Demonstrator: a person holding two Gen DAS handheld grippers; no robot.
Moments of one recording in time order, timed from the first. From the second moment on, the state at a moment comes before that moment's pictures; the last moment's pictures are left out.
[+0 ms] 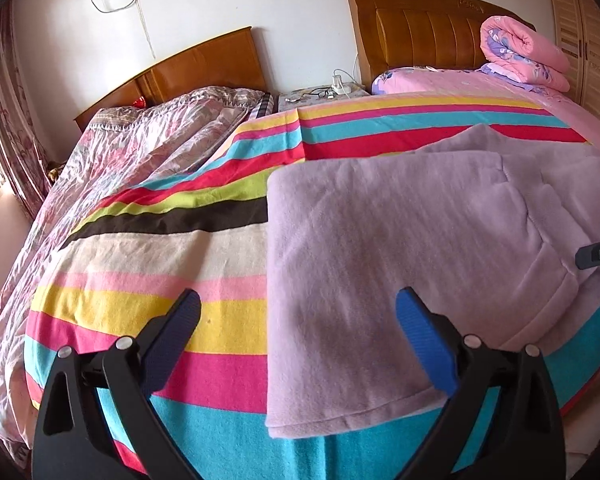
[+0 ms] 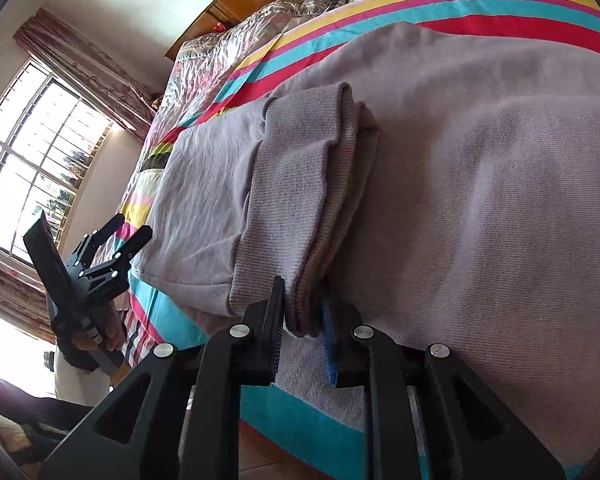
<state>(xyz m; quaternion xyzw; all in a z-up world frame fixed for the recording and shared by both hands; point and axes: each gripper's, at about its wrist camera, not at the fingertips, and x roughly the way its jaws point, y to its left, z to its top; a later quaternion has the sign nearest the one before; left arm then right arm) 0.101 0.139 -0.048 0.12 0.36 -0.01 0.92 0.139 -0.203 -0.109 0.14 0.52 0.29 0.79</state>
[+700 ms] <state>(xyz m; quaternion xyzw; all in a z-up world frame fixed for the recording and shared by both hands) 0.235 0.106 -0.082 0.06 0.43 -0.08 0.90 0.201 -0.133 -0.088 -0.08 0.42 0.32 0.85</state>
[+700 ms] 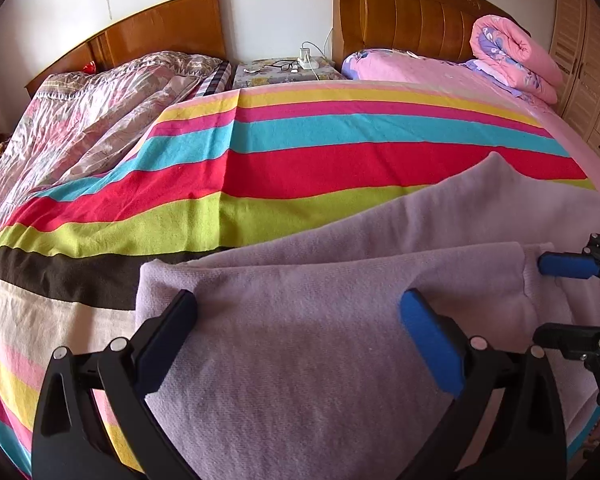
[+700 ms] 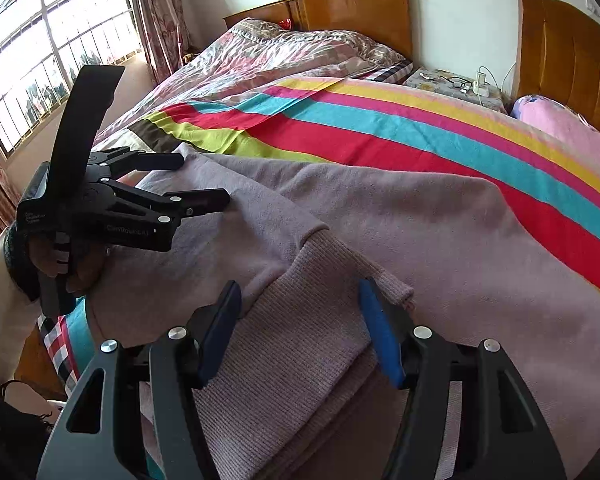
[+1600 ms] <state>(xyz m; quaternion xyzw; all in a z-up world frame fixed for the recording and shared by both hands) 0.201 0.037 -0.032 0.07 0.36 -0.09 0.92 0.104 -0.283 -0.050 0.07 0.37 0.19 0.91</state>
